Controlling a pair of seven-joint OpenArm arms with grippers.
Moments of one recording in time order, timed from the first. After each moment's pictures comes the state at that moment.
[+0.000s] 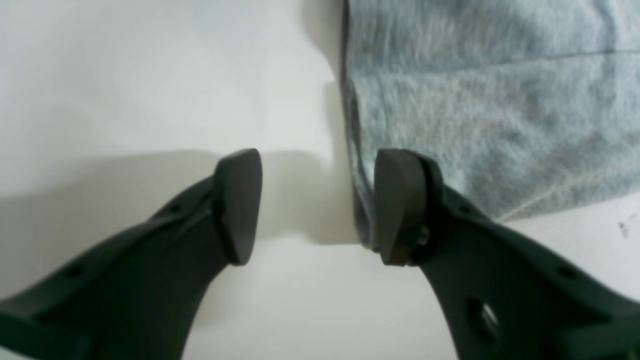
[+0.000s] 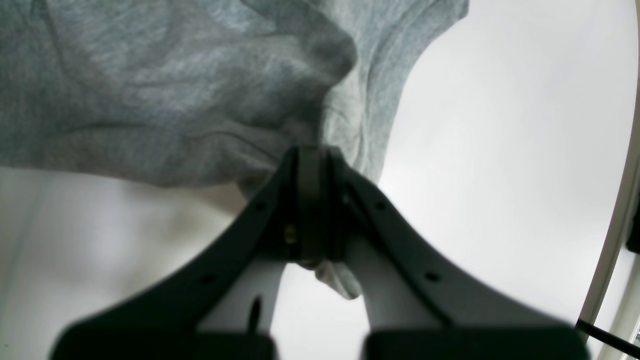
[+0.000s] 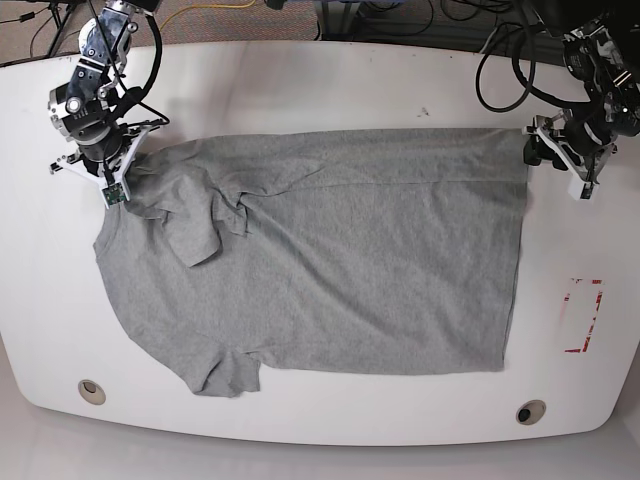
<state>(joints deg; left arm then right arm) 7.8 -14.5 -35.7 89.1 -25.9 -41.9 63.8 -13.1 9.6 29.3 107.9 -2.2 40.4 -53.7</state>
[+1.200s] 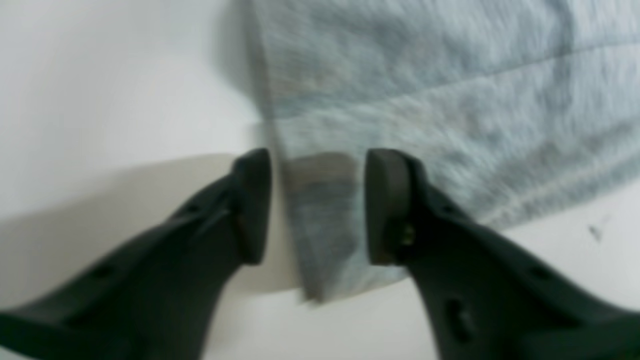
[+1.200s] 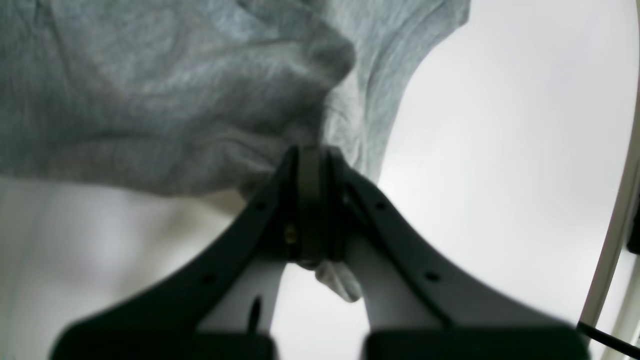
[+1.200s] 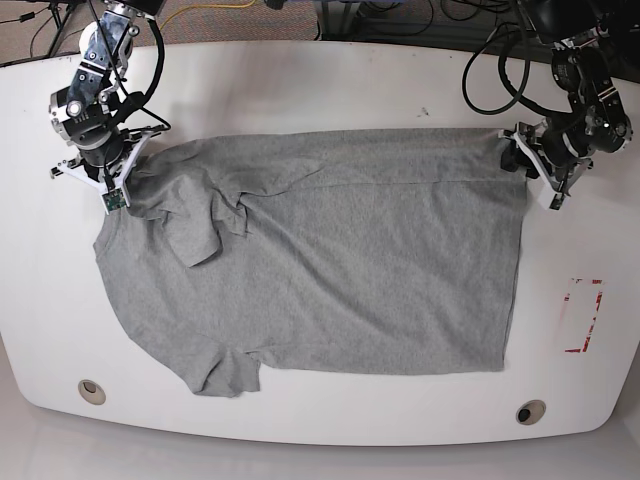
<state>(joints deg) 6.4 -14.5 -27.8 88.2 -26.2 -41.9 63.1 -11.6 8.7 29.3 107.9 -2.2 40.3 -53.8</state>
